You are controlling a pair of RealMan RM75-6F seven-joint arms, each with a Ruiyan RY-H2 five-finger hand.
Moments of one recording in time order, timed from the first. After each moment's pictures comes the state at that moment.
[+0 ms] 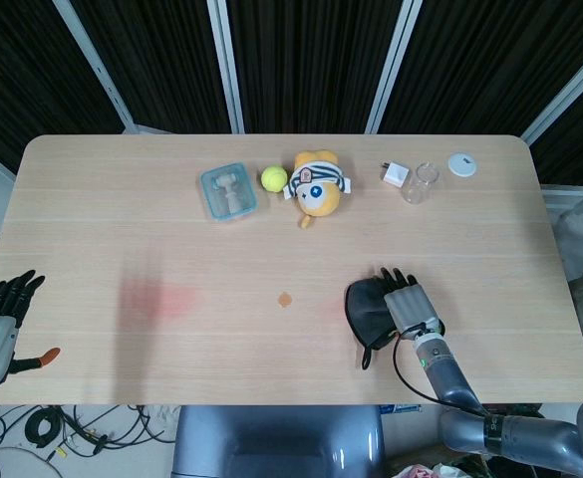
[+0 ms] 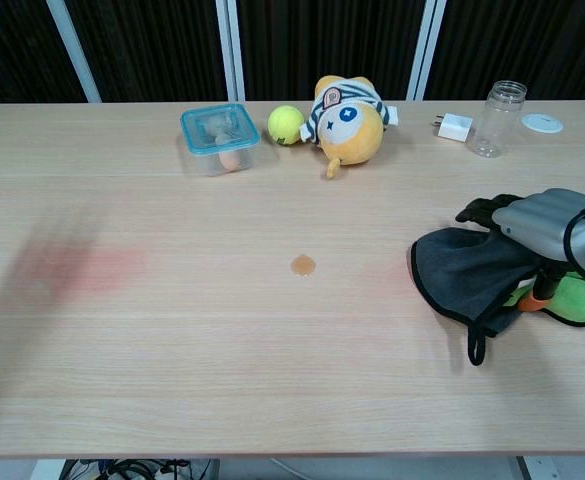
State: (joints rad) left arm -0.12 -1.09 -0.02 -1.69 1.47 1.41 0.02; right arm 0.73 -1.52 0.00 -1.51 -0.72 0.97 -0.80
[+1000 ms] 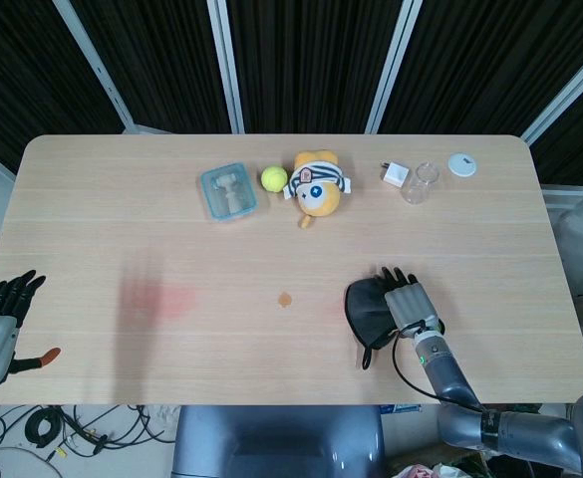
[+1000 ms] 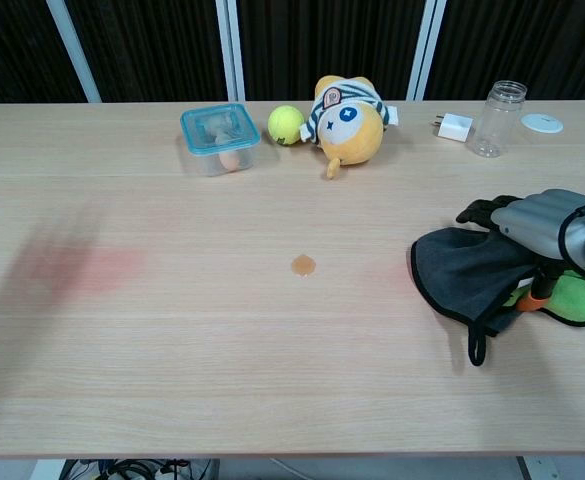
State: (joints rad) left arm -0.12 -1.09 -0.02 -1.69 1.47 1.41 0.02; right arm 0.75 -1.53 0.00 -1.49 -0.67 0.96 -0.81
